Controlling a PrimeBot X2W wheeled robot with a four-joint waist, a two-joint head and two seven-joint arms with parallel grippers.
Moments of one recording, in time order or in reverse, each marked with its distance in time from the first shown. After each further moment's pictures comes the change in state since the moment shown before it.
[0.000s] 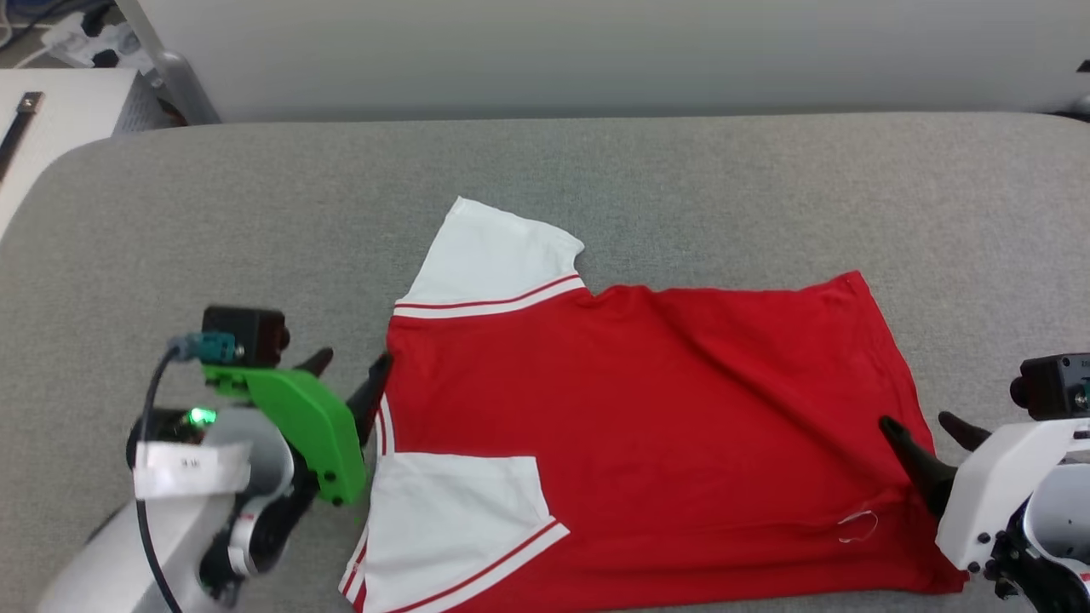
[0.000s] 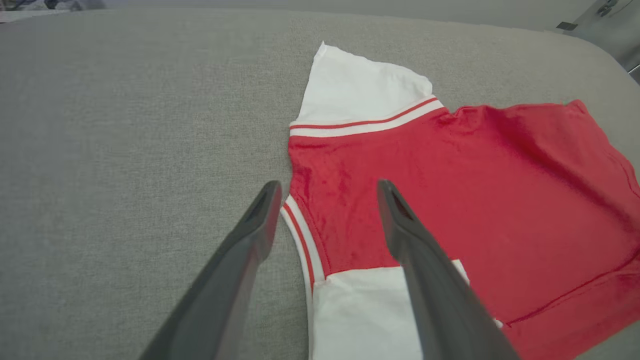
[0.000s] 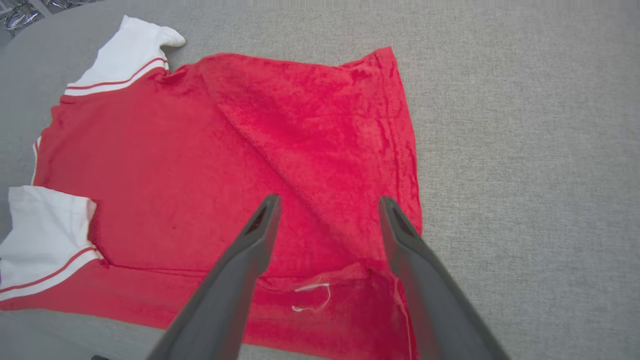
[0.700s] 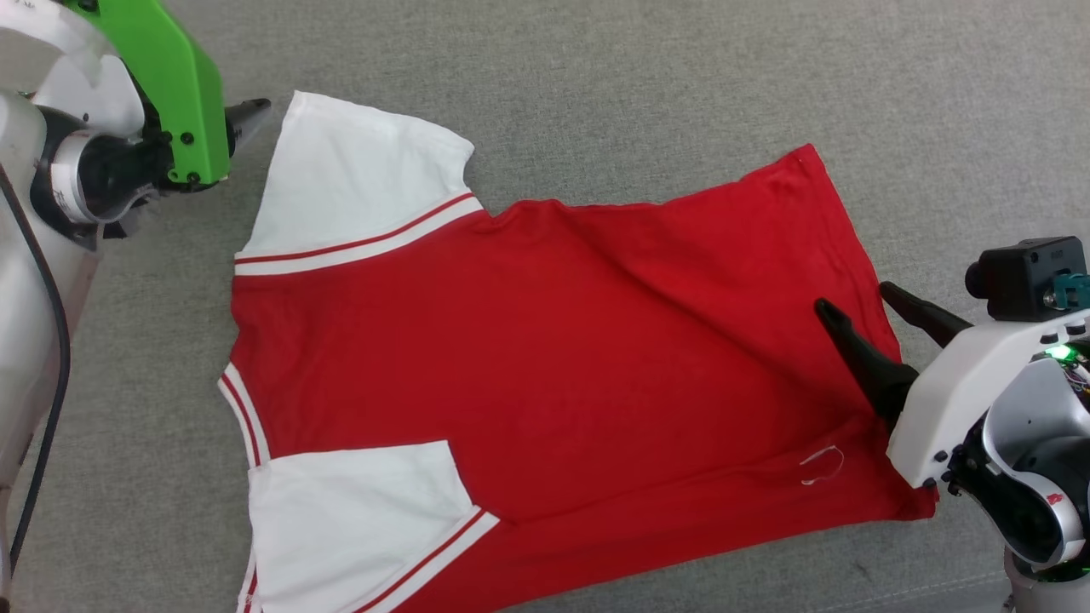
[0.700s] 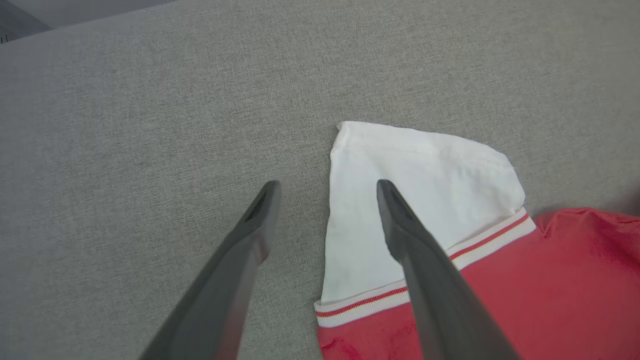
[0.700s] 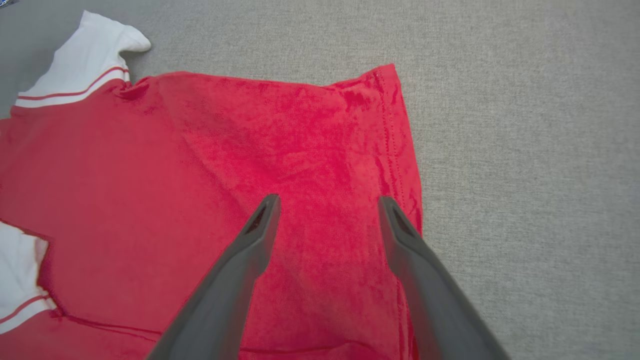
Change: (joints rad) left arm -0.751 0.017 -0.024 0.468 -0.058 -0.185 0.520; right arm -0.205 0.002 0.142 -0.095 0.001 0.000 -0.009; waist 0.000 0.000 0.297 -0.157
